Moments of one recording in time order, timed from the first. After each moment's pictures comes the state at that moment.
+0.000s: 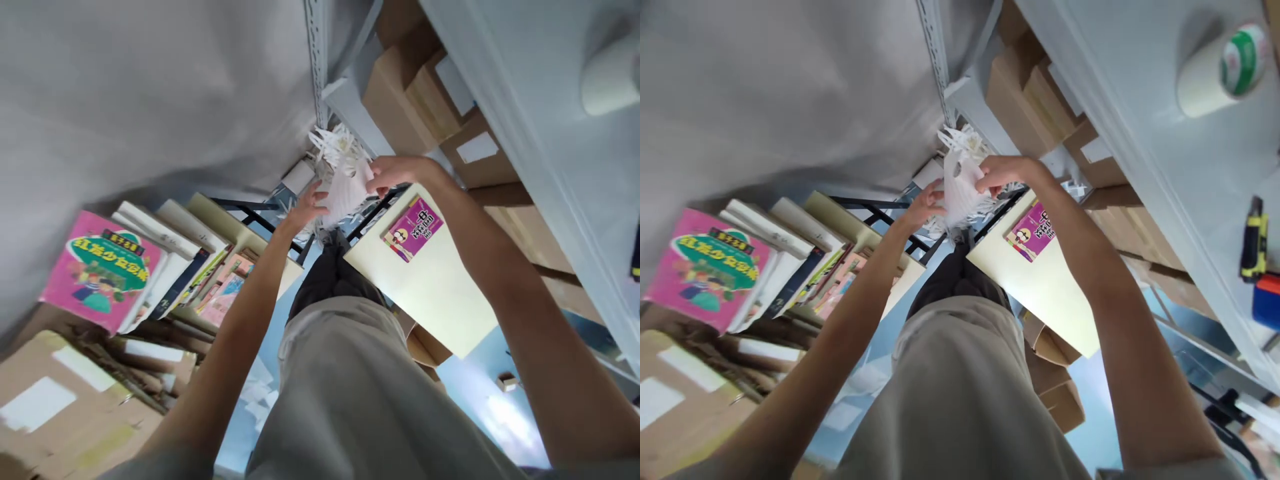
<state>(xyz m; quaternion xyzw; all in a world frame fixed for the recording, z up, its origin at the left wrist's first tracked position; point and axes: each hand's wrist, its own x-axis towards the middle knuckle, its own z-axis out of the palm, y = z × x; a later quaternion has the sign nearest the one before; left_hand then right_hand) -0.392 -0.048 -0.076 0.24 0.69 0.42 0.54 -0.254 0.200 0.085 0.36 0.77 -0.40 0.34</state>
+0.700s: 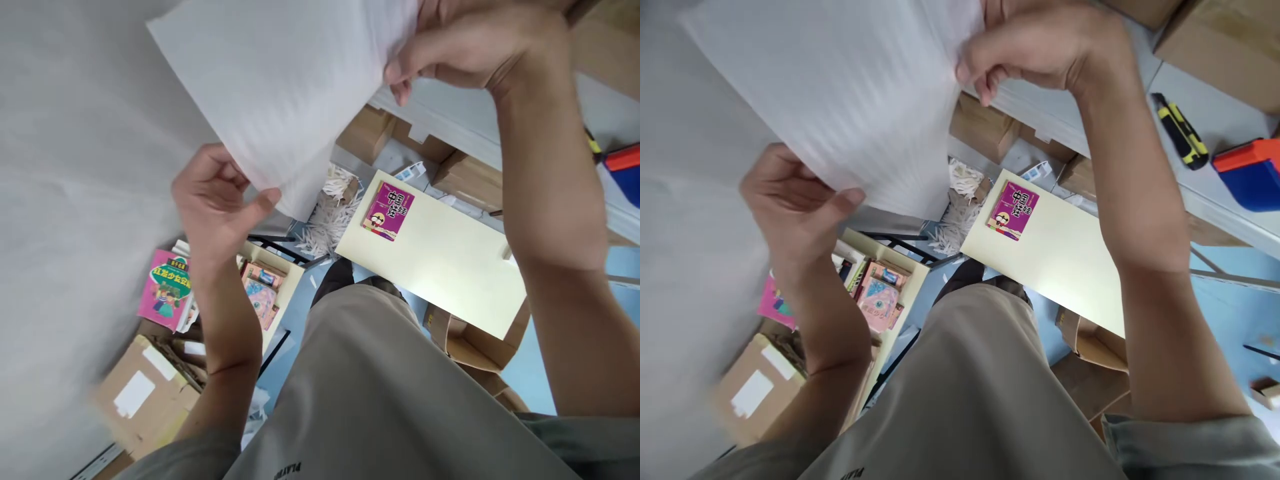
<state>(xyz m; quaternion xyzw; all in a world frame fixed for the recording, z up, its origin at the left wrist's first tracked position) -0.328 -0.064 0.240 0.50 0.53 0.66 0.18 -0.071 0.209 0.348 0.23 0.75 -0.61 -0.09</state>
